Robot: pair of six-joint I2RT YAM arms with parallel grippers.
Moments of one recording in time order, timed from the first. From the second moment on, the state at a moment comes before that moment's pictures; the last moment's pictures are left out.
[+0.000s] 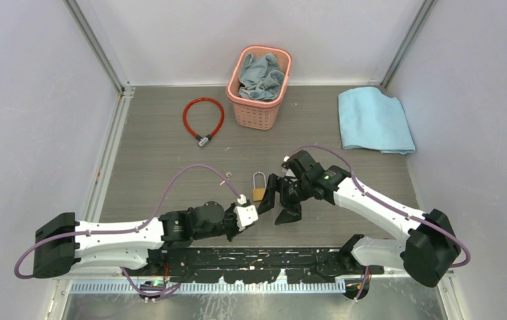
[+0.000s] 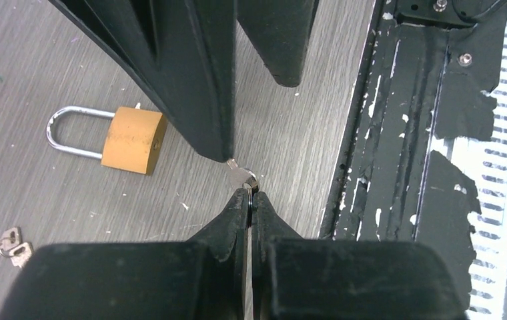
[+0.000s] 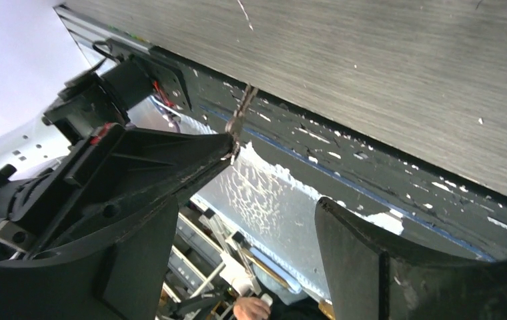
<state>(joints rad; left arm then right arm) -1.27 1.00 0.44 0.13 -0.04 0.08 0.72 1.18 0.80 -0.62 -0.54 1.01</state>
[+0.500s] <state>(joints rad) -1.28 1.02 0.47 0.13 -0.02 0.24 0.72 1.19 0.89 -0.75 -0.63 0.90</state>
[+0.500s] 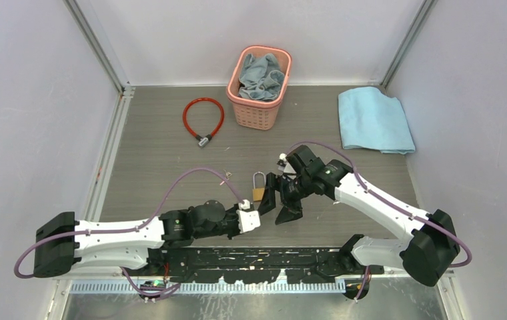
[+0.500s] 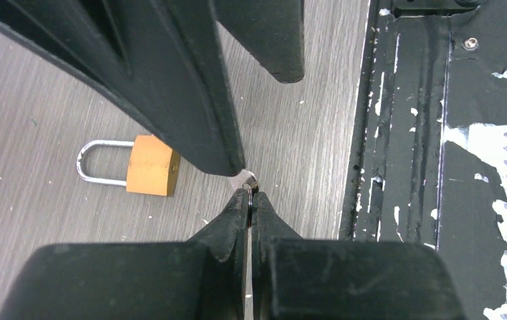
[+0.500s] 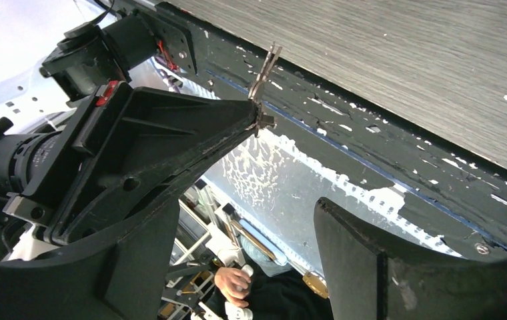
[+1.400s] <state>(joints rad) -1.31 1.00 0.47 0.14 0.02 0.40 0.71 1.24 0.88 -0.72 -0.62 0.97</state>
